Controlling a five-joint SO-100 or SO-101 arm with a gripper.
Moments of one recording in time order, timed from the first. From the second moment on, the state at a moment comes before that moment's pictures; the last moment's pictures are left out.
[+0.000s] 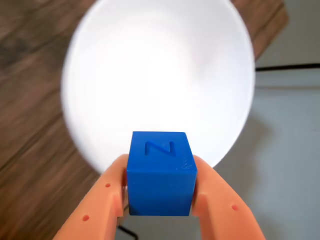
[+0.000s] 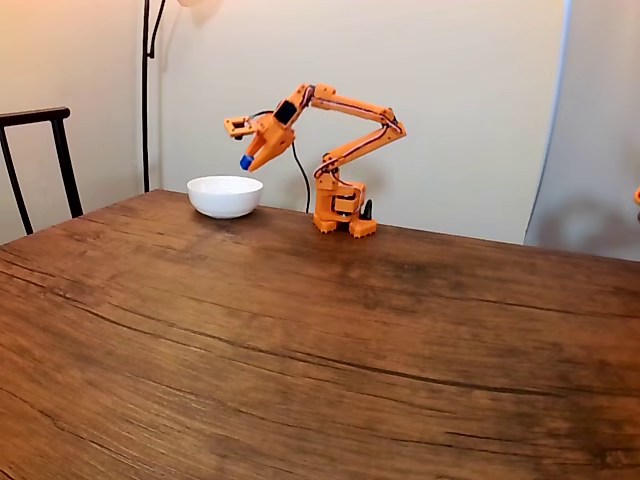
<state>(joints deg) 89.6 150.1 144.4 56.2 141.7</state>
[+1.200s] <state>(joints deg) 87.3 108.8 114.1 61.3 142.5</state>
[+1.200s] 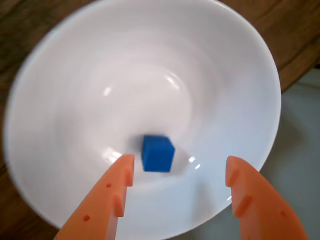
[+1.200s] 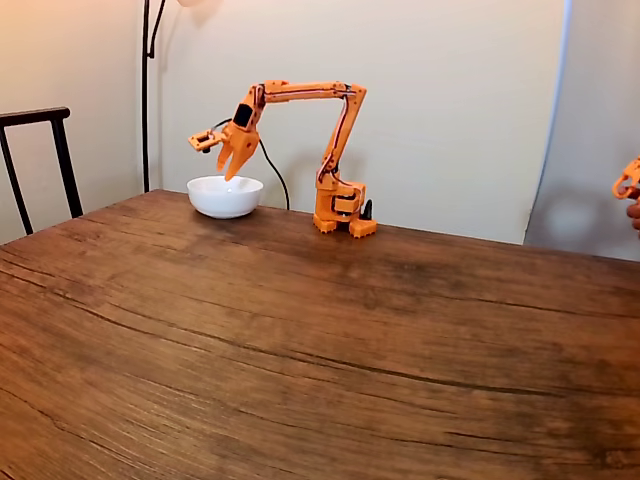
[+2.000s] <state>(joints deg) 54.5 149.9 118.2 90.5 125.2</state>
